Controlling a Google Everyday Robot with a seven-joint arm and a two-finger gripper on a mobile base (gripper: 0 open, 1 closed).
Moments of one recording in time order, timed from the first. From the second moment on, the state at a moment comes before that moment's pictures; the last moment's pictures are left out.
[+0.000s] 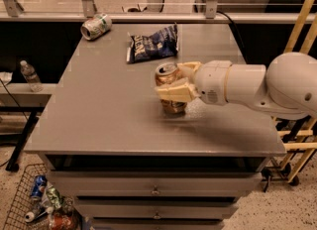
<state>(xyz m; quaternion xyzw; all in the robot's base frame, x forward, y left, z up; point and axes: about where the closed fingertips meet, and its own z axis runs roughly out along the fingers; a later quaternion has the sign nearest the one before) 0.548 -0.036 0.895 -0.44 0.68 0.25 0.54</state>
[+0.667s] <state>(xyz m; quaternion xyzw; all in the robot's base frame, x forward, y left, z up) 0.547 -0.042 0.898 -0.42 0.66 0.26 0.57</state>
